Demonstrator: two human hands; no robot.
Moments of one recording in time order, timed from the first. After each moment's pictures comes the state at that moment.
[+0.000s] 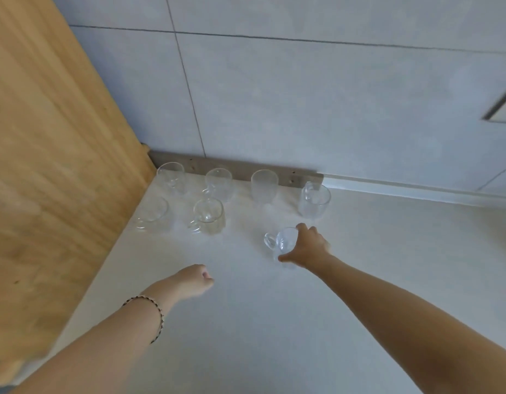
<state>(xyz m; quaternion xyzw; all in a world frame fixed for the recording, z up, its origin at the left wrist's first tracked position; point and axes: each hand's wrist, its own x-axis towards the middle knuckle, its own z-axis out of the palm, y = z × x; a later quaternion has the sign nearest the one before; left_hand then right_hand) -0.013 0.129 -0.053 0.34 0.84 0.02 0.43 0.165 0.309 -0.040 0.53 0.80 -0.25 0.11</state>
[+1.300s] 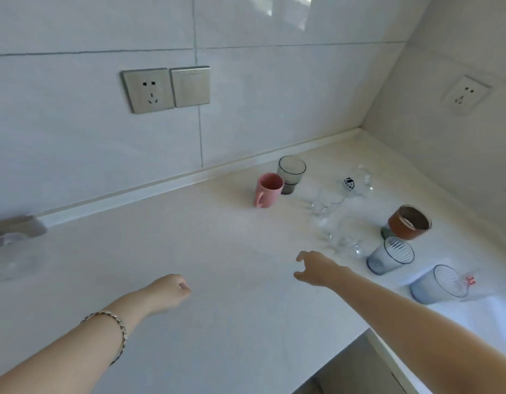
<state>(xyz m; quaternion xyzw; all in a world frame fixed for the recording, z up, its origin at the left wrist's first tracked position) 0.381 0.372 -0.060 0.59 0.68 -0.05 0.45 0.696 0.401 -0.027 0.70 0.64 -0.27 0.18</state>
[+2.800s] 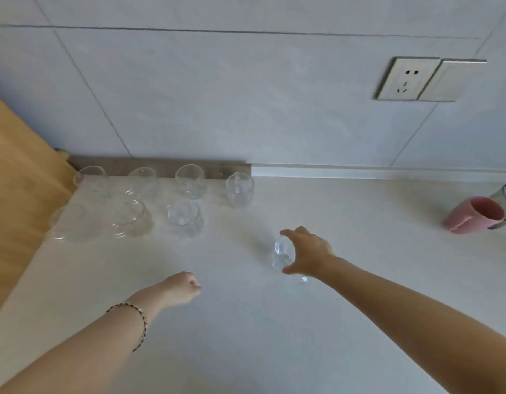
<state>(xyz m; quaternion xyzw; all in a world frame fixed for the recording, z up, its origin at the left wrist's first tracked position) 0.106 0.195 -0.071 0.39 0.80 -0.02 0.46 0.339 0.359 -0.029 0.45 0.85 -0.23 0.15</state>
